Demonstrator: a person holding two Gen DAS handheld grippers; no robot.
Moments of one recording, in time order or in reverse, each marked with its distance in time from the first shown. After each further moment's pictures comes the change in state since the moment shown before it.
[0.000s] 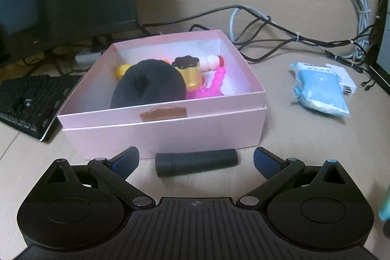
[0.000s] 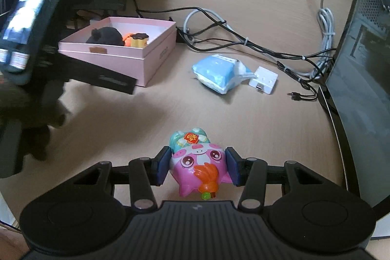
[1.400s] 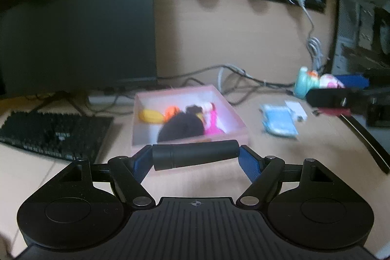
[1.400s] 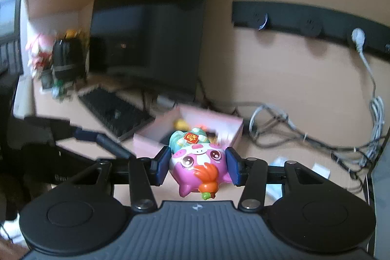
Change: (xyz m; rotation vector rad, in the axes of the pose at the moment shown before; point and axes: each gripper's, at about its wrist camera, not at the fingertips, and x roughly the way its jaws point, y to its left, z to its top) left arm -0.140 0.085 0.010 0.043 -0.183 -0.159; right arm -0.056 0.018 0.103 -0.036 -0.333 0.290
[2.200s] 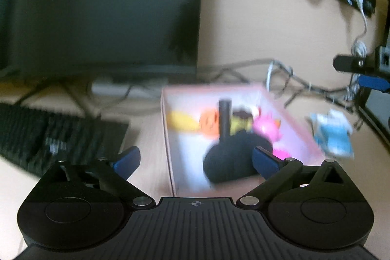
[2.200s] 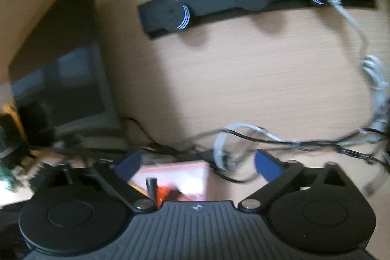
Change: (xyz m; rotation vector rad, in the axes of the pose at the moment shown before) left arm 0.113 0.076 0.014 -0.085 0.111 -0.007; right arm 0.136 -0.057 0.013 0.332 -0.024 -0.247
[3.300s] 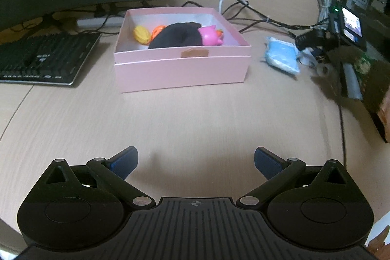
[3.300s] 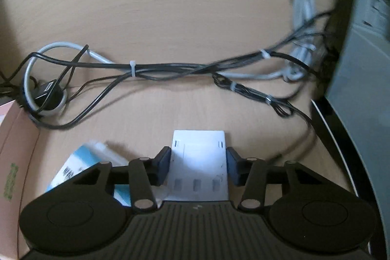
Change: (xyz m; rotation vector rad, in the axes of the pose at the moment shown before) left arm -0.072 -0.076 -0.088 0.002 0.191 -0.054; right arm 0.096 -0.156 -0.030 0.059 0.321 -0.358
